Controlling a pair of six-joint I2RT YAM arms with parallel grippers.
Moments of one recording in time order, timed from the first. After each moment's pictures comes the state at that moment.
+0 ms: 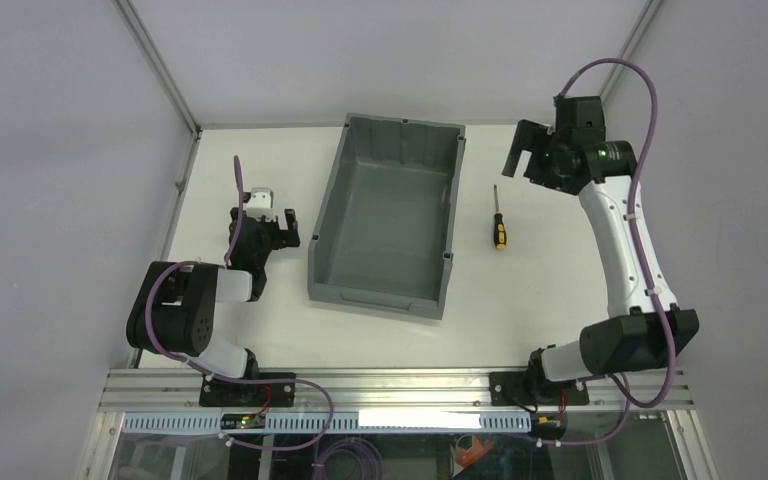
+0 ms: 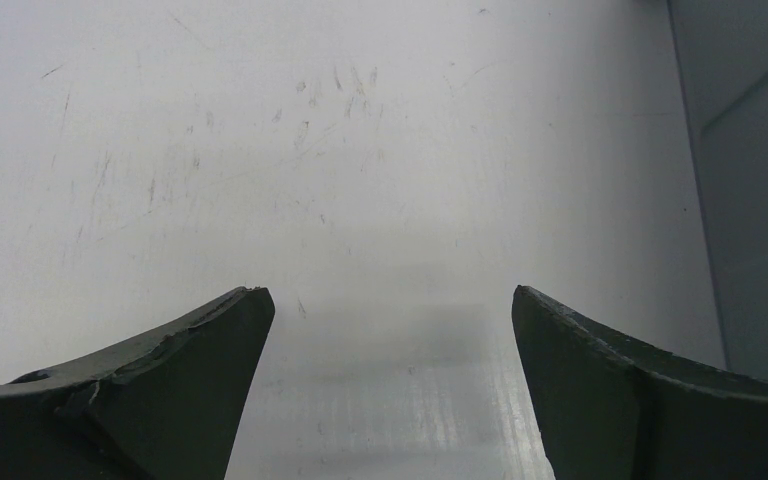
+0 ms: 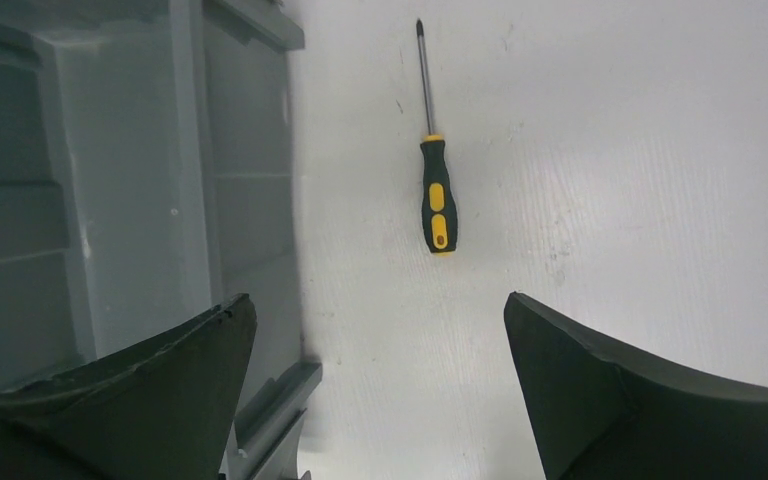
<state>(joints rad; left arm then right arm) -0.08 1.53 0.38 0.84 -0.08 -0.03 0.10 1.40 1.62 -1.01 0.04 0.32</state>
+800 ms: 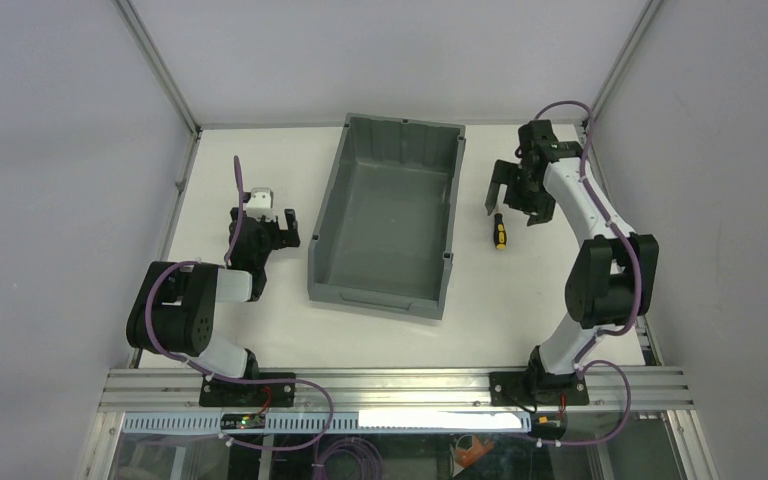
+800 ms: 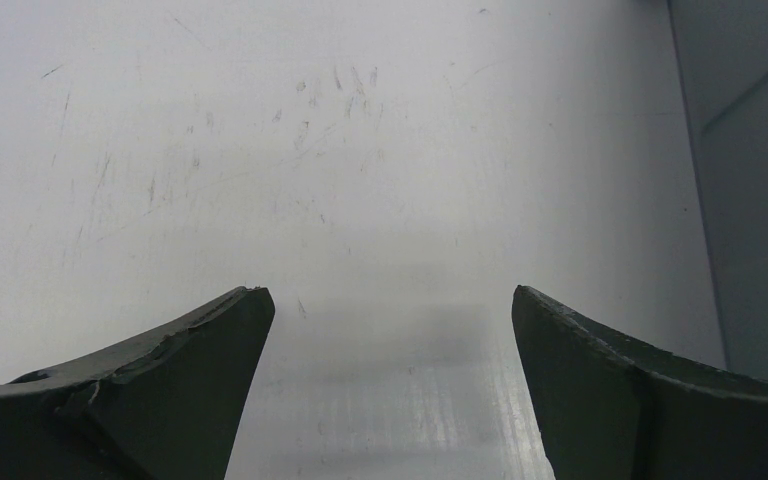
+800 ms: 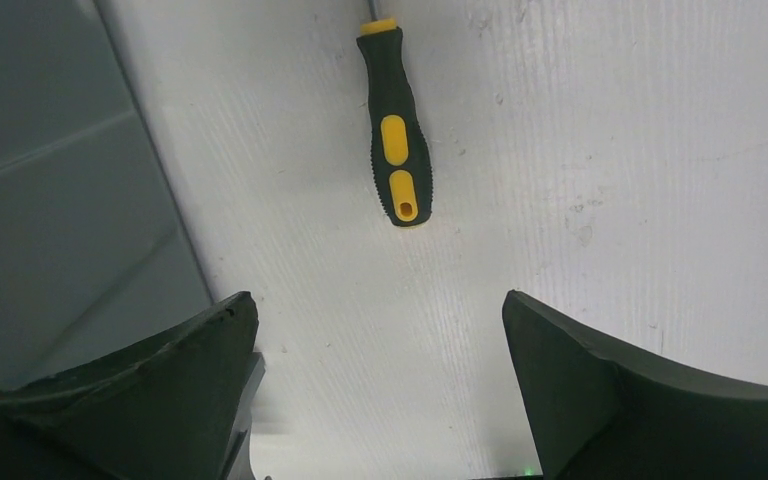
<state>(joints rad) -0.08 1.53 0.38 0.84 -0.08 -0.03 0.10 1.68 1.48 -1.01 0.04 0.34</state>
